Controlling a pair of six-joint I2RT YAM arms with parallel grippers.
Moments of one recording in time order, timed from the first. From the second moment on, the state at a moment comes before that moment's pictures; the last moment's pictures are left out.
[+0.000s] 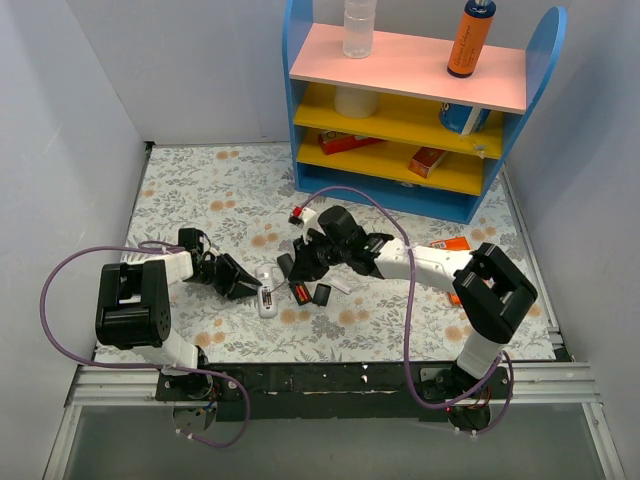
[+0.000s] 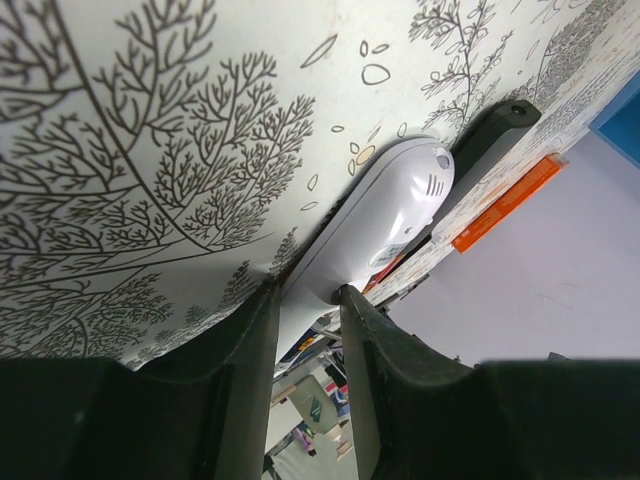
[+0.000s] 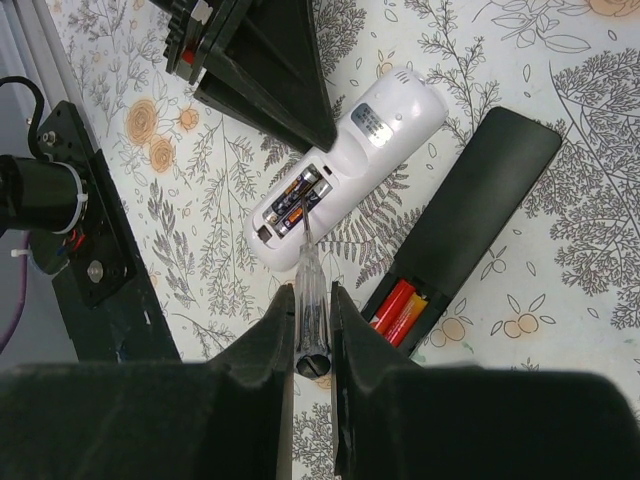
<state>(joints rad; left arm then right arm) 0.06 1.56 0.62 -0.35 0.67 -0.80 0.91 1.71 1.09 0.00 -0.44 0.27</state>
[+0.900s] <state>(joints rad) 0.06 1.58 0.62 -0.33 0.70 -0.81 0.86 1.68 0.95 0.16 -0.50 0.34</state>
